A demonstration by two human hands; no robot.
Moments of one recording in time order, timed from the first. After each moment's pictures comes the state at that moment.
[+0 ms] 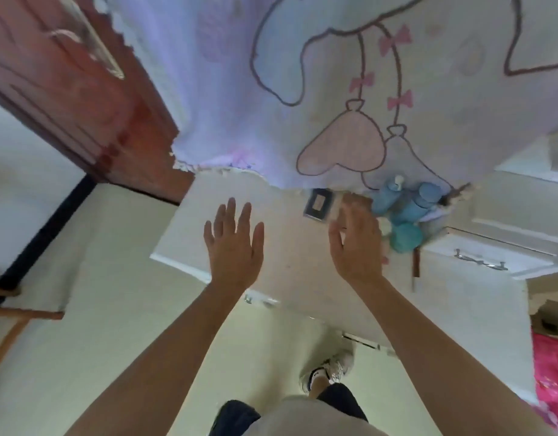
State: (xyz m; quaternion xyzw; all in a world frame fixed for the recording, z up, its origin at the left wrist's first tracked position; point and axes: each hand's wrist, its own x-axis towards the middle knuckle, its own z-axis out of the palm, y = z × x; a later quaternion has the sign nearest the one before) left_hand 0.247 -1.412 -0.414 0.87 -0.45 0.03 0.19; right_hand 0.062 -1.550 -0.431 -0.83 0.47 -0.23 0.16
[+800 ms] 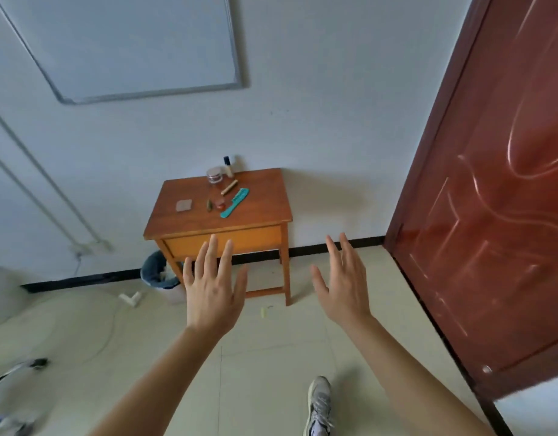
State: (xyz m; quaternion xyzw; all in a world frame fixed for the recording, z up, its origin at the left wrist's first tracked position) left_hand 0.584 -0.748 -0.305 0.98 0.04 0.18 0.11; right_hand 0.638 -0.991 -0.346 -0.95 -0.09 -0.17 0.26
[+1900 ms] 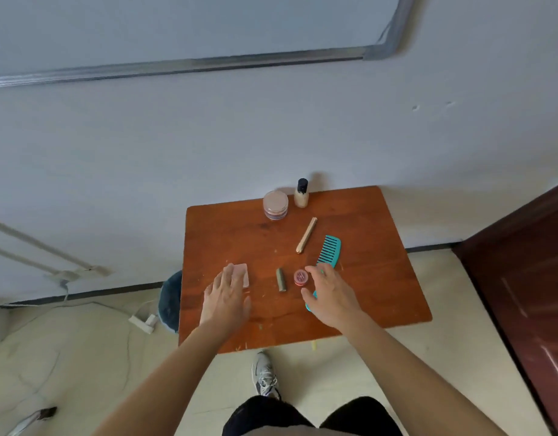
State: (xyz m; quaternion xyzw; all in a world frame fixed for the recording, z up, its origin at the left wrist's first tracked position) left_hand 1.083 -0.381 -0.446 0.97 0.08 -0.18 0.13; right_hand 1.121 -0.609 -0.448 -0.96 -0.09 0.19 0.17
